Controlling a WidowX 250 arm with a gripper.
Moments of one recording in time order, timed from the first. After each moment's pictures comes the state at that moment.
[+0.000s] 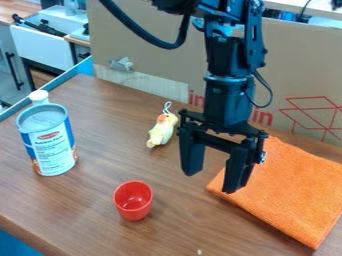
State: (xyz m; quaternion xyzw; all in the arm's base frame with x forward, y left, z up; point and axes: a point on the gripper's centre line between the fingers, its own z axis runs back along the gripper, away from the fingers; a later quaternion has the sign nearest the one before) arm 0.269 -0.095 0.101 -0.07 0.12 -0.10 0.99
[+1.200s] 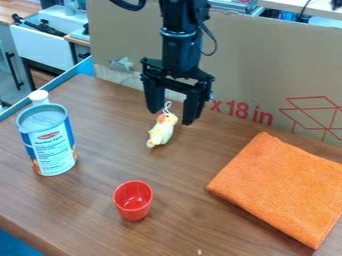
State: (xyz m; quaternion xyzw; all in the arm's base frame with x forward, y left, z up) arm 0.339 -0.001 0.111 0.00 0.02 0.00 1.00
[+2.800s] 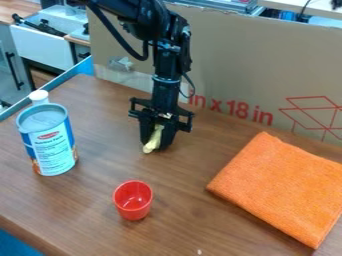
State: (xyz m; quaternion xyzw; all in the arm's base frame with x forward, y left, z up) arm 0.365 0.040 0.030 0.03 0.09 0.10 0.99
